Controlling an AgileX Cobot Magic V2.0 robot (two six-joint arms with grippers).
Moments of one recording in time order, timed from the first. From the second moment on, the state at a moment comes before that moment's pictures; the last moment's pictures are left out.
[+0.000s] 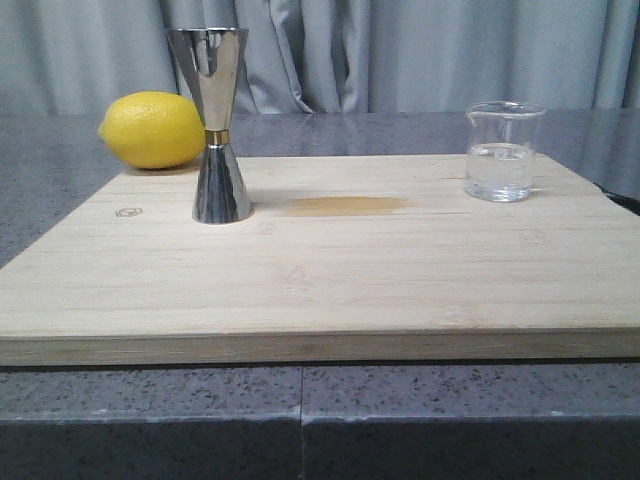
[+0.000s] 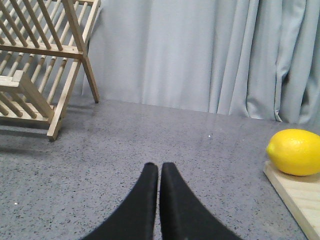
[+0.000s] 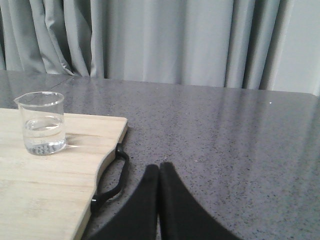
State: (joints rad) left arm 0.04 -0.01 0.00 0.29 -0.02 -0.40; right arm 0.01 -0.01 0.01 -0.09 0.04 0.01
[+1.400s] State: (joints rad) left arm 0.04 -0.01 0.00 0.29 -0.10 -0.40; right arm 0.01 -0.01 0.01 -0.03 0.01 0.01
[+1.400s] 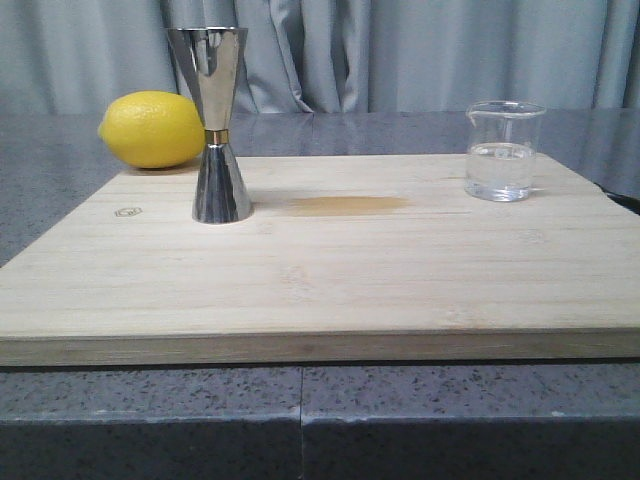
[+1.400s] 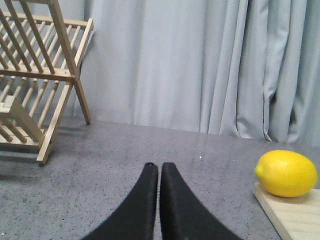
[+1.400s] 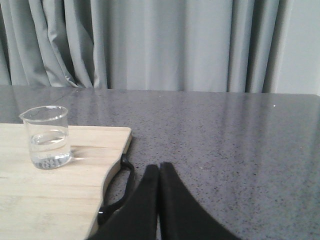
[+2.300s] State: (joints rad) left arm 0.04 0.52 -0.90 -0.15 0.64 0.00; right arm 0.01 0.39 -0.79 0.02 0.56 0.01
